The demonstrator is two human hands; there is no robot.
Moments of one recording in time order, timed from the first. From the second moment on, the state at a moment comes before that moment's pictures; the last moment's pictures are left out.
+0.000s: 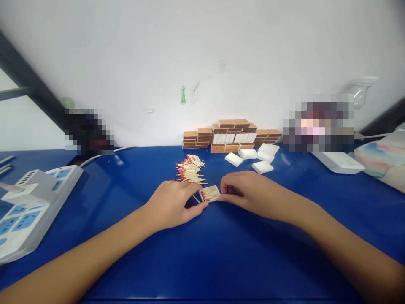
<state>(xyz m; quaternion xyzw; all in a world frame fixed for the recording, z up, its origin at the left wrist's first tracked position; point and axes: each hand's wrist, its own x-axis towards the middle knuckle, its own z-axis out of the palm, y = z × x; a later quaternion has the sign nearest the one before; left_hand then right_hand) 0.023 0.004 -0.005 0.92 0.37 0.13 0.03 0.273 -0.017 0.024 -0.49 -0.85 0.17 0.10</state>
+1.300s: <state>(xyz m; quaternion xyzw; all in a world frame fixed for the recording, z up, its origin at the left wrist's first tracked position) 0.022 0.003 -0.005 0.93 0.34 0.13 0.05 0.260 -0.027 0.020 -0.41 -0.87 0.20 0.21</state>
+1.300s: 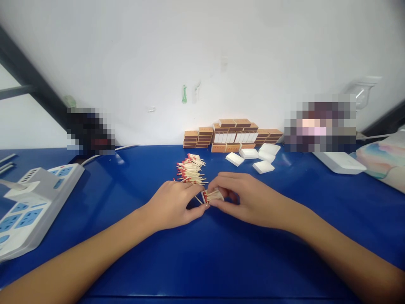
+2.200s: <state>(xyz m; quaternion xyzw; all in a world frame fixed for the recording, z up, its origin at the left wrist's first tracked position) 0.021 0.005 0.000 0.92 0.35 0.19 0.02 0.257 -0.024 0.013 -0.43 -0.84 0.15 0.29</state>
